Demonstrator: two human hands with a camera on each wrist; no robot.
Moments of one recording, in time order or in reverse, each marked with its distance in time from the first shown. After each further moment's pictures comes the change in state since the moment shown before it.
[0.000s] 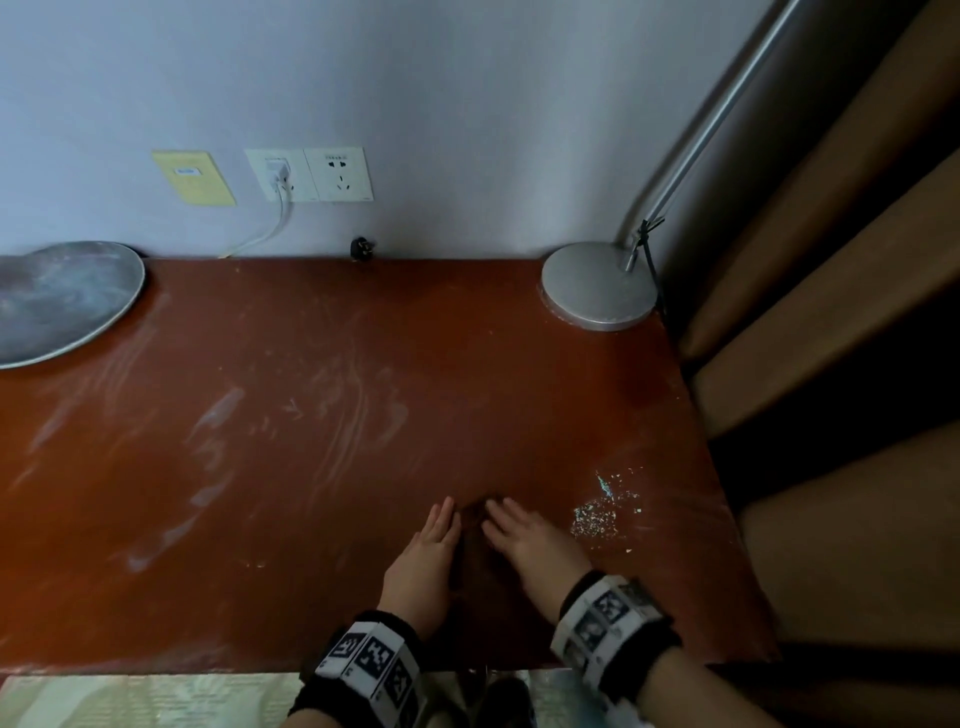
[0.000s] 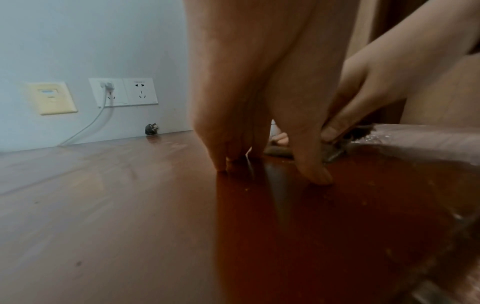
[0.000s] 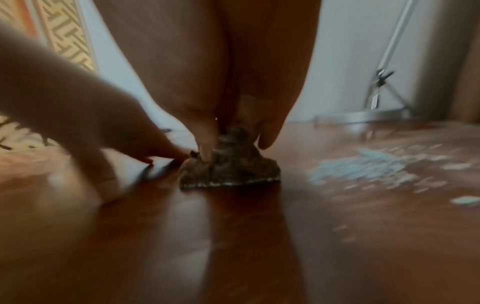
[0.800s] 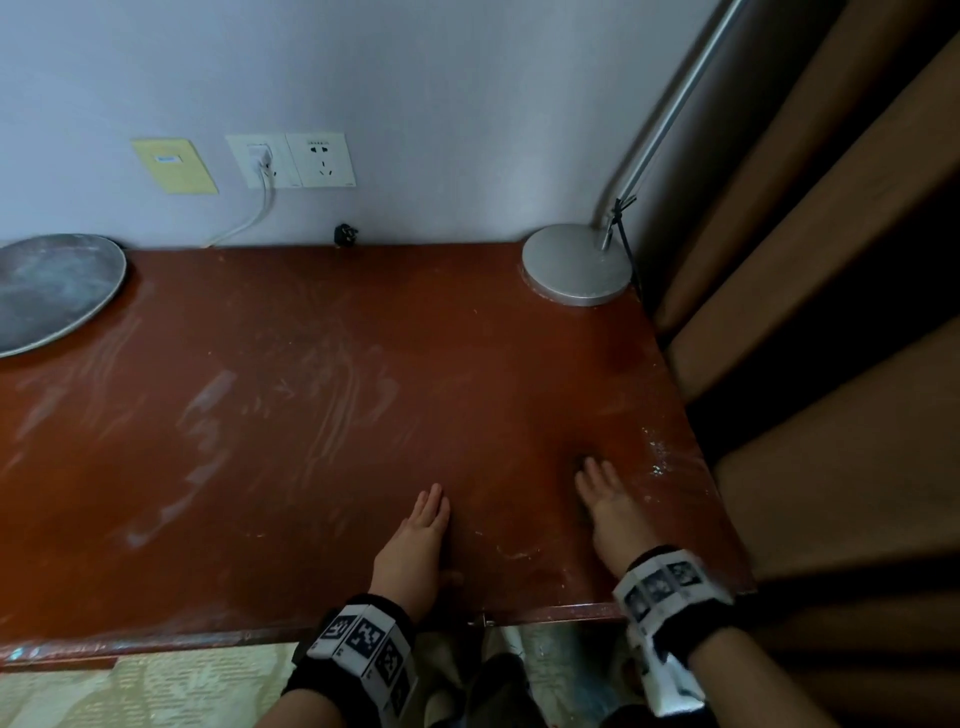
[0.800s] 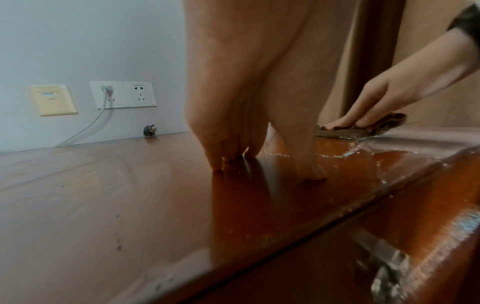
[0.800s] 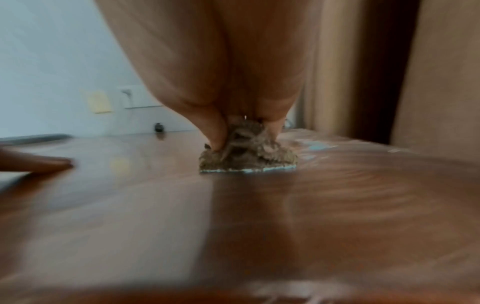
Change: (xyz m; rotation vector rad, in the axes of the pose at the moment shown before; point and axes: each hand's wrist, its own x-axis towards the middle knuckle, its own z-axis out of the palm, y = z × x) left_hand -0.023 -0.004 0.011 0.034 -0.014 -0.015; right_hand -0.046 0.040 0.028 0.220 0.223 0.438
